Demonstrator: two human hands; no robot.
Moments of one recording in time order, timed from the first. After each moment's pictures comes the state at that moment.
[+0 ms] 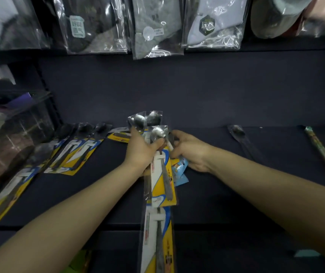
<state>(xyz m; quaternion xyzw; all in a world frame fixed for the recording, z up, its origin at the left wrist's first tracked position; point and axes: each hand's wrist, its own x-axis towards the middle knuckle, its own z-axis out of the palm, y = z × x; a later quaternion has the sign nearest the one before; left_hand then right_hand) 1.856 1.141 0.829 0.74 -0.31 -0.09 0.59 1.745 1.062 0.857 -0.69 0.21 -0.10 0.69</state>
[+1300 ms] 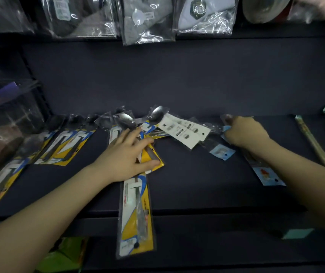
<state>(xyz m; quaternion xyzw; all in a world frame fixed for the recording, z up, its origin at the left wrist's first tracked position) 1.858 1.200 0.827 0.81 -0.58 0.00 0.09 1.659 0.979 0.857 -0.85 0.51 -0.12 0.05</state>
